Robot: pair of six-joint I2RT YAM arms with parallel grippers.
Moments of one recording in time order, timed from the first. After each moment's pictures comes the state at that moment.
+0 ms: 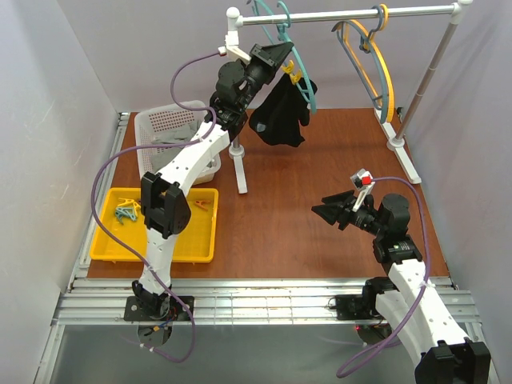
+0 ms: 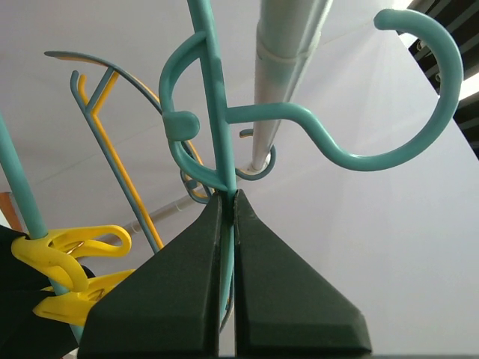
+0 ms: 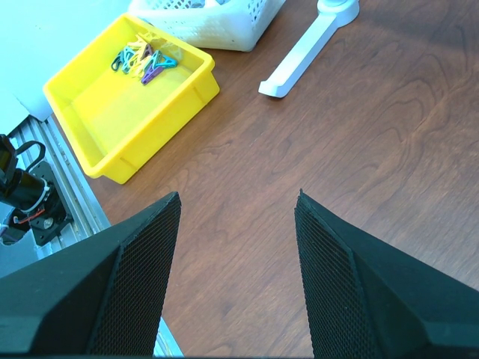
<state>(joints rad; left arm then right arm) -0.55 2.13 2.16 0.35 0.09 -1.25 0.16 0.67 0.38 0.09 -0.79 0.25</state>
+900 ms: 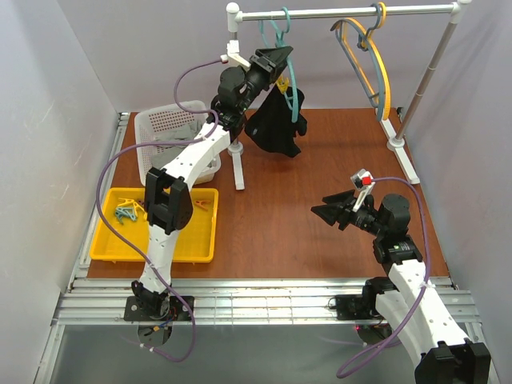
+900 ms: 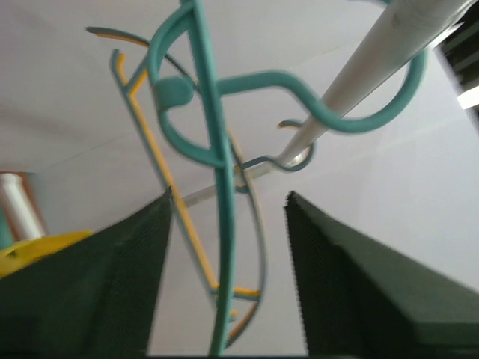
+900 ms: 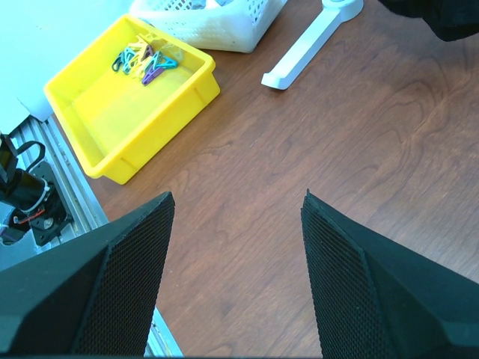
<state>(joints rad) -0.52 2.19 2.15 0.38 0.14 -1.32 0.16 0.66 0.38 0.09 -0.79 0.25</state>
